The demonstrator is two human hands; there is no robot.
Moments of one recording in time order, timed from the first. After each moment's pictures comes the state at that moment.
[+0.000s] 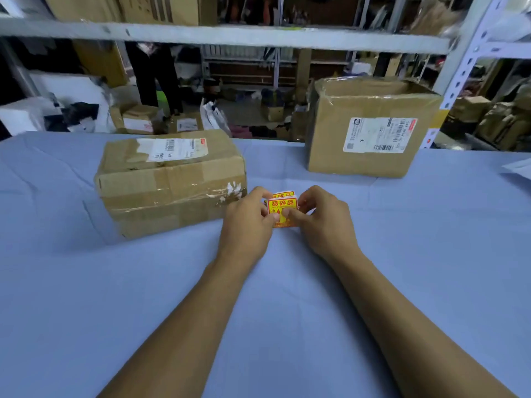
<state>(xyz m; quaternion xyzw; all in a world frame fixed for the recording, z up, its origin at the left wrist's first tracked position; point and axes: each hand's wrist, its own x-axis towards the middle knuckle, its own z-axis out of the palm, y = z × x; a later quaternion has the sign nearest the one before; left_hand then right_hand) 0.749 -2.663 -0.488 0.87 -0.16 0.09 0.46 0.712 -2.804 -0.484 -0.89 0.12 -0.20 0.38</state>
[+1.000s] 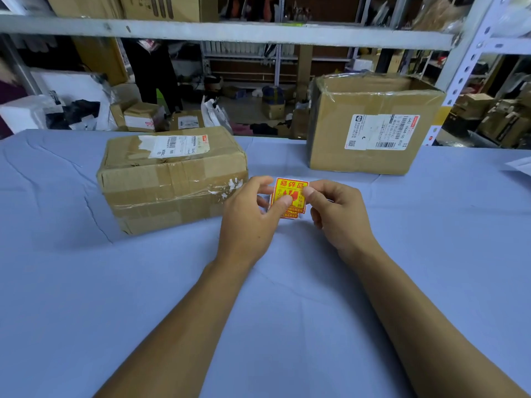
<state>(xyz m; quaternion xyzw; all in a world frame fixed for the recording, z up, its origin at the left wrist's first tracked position) 0.736 -2.661 -0.479 0.81 -0.17 0.14 0.55 0.699 -2.808 -0.467 -0.77 0.06 -0.22 0.59</state>
